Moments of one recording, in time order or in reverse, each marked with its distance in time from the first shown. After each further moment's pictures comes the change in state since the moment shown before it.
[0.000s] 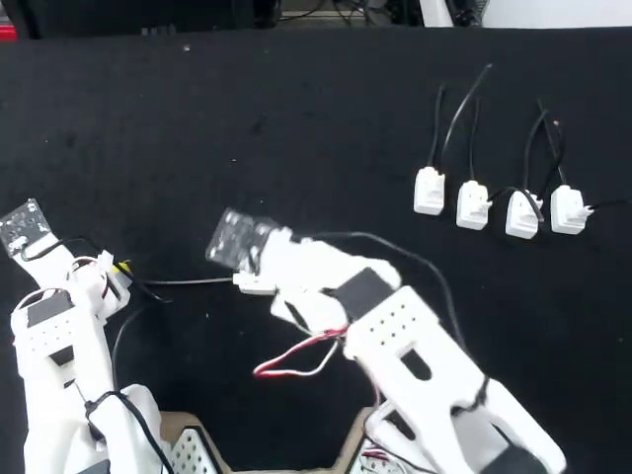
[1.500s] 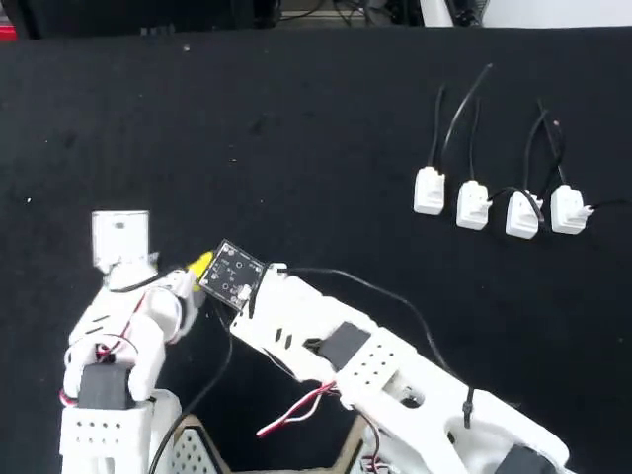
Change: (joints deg) left arm 29.5 -50.3 11.3 13.5 -6.2; right arm -11.4 -2.8 21.9 -39.0 -15.8
